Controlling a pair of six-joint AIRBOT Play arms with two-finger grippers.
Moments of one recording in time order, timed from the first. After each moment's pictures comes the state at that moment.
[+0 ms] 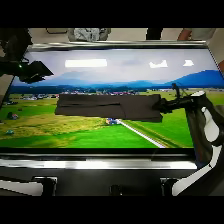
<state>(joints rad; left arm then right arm) 0.17 -1.63 1.91 1.06 -1.43 -1.52 -0.32 -1.95 1.44 -0.69 1.32 0.93</state>
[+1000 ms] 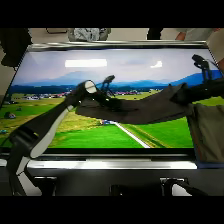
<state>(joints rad) -0.53 -1.95 1.80 0.91 -1.09 -1.47 -0.28 -1.28 1.45 -1.03 1.51 1.08</state>
